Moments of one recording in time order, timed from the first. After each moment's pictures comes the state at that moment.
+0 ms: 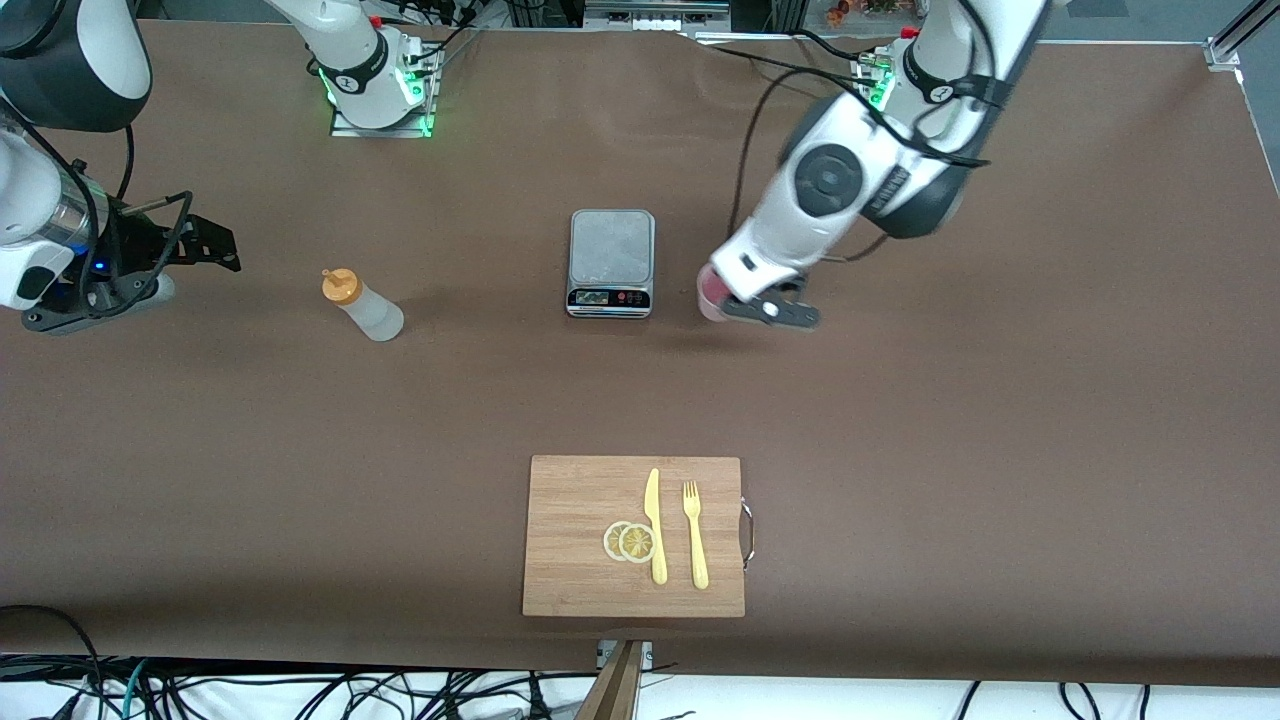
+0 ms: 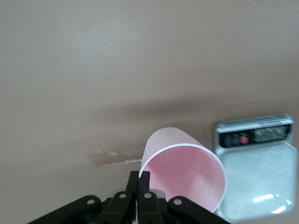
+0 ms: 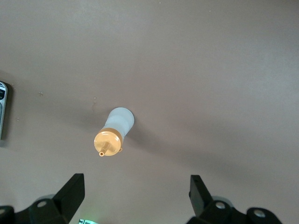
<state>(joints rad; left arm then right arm) -0.45 0.30 -0.22 -1.90 -0.11 2.12 -0.49 0.06 0.07 -0.05 -1.73 0.01 1.67 -0.32</state>
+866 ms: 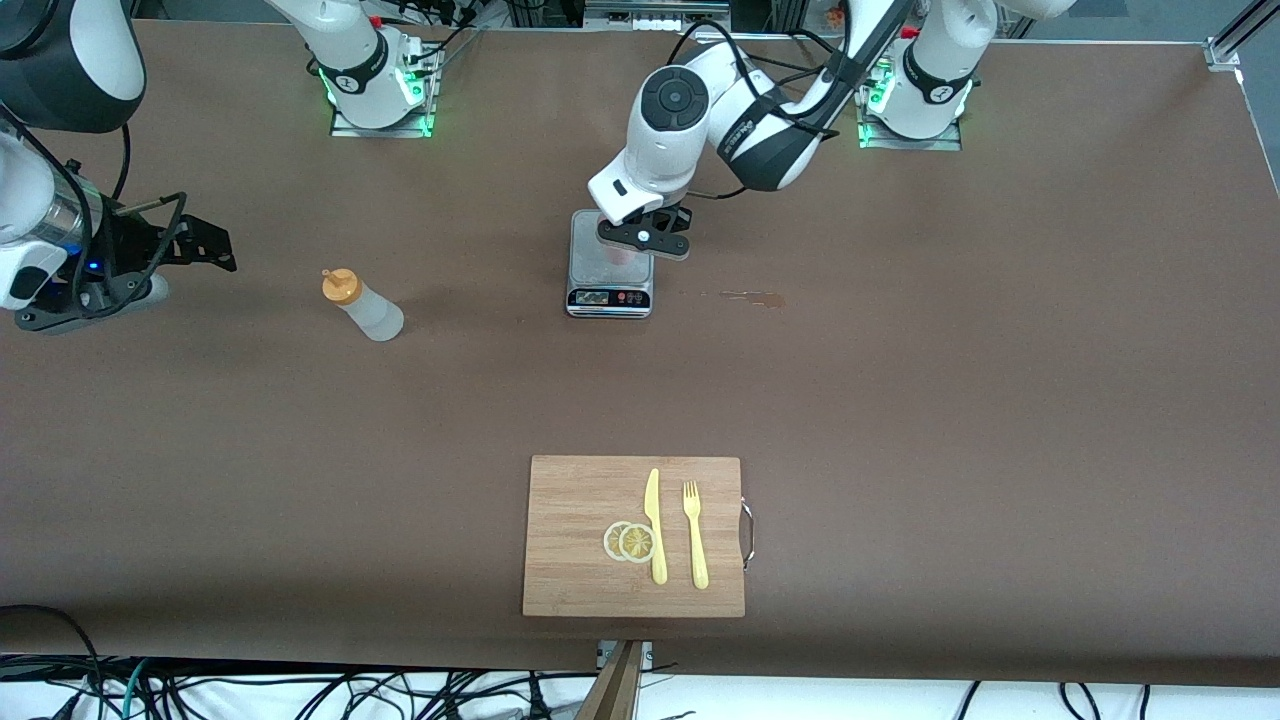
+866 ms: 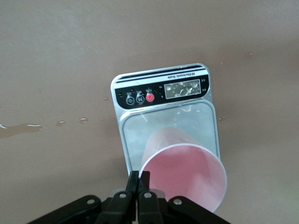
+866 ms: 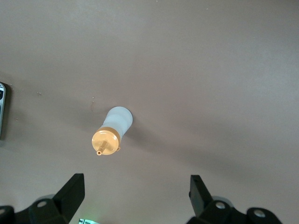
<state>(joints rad) -0.71 0.40 -0.22 -1.86 -0.13 2.26 -0.67 0.06 0.07 -0.06 -1.73 0.01 1.67 -0.32</state>
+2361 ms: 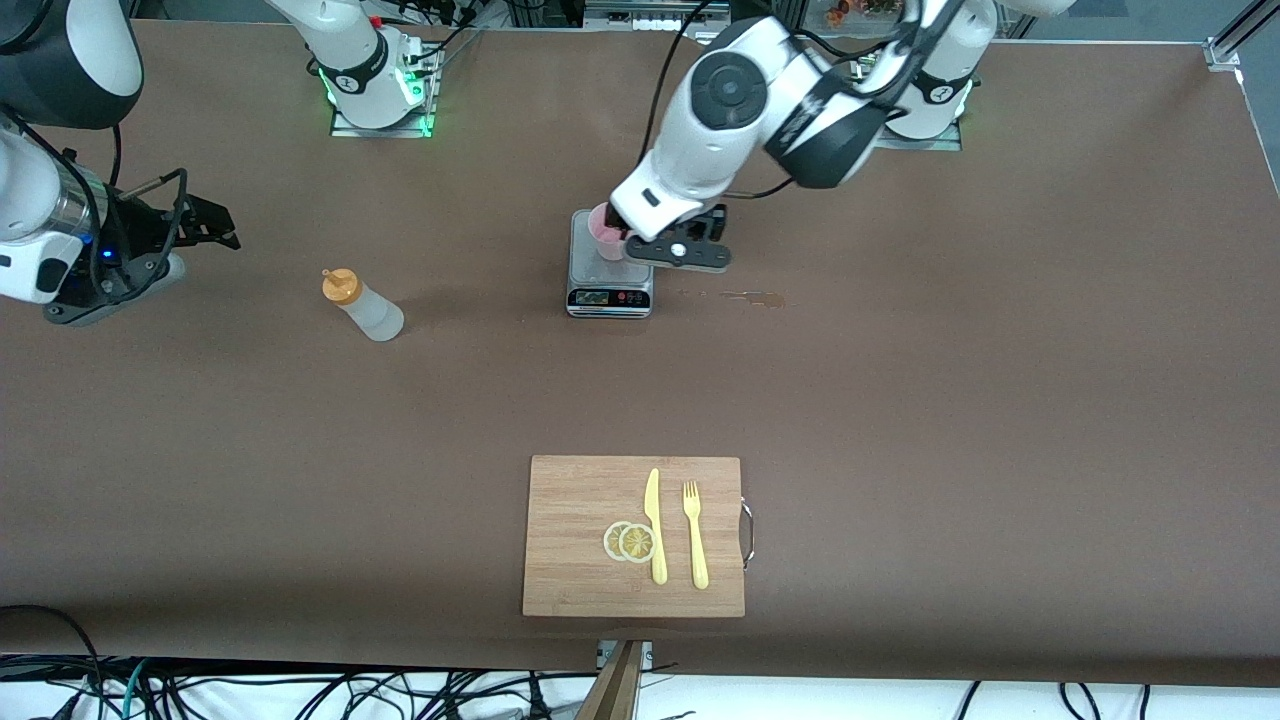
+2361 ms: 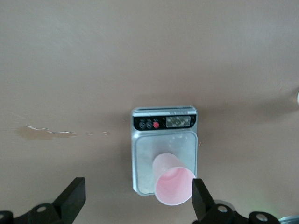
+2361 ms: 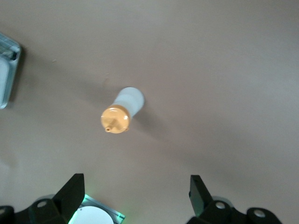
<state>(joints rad) -0.60 0.30 -0.14 -1.66 -0.20 1.99 -0.67 0.05 0.06 -0.06 -1.75 0.04 1.59 -0.54</state>
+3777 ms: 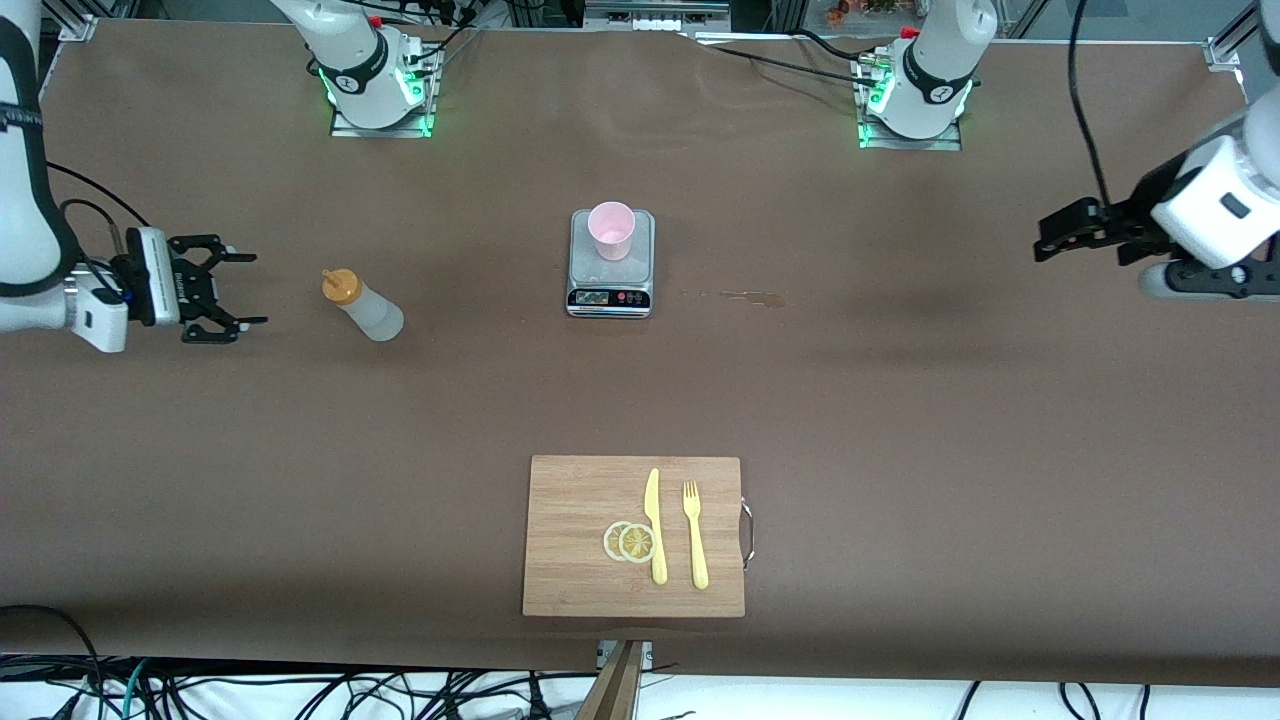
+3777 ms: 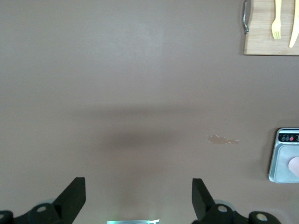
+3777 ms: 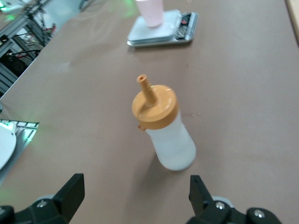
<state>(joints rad) -0.14 0.09 0.13 -1.50 -0.08 1.45 -0.03 -0.23 0.40 -0.10 -1.89 0.54 1.60 -2.30</state>
